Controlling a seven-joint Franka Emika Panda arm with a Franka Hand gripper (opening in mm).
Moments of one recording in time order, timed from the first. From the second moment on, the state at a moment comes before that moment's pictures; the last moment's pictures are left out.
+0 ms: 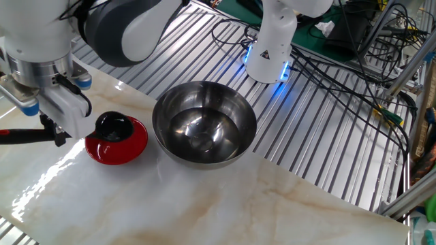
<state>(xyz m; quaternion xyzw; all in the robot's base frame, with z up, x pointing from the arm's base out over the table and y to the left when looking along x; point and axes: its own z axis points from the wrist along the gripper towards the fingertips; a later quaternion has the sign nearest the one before) 0.709 -0.188 0.296 0.06 0.99 -0.01 0.10</state>
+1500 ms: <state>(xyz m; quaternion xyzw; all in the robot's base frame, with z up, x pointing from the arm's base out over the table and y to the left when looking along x) 0.704 -0.189 0.280 0.04 0.99 -0.03 0.11</state>
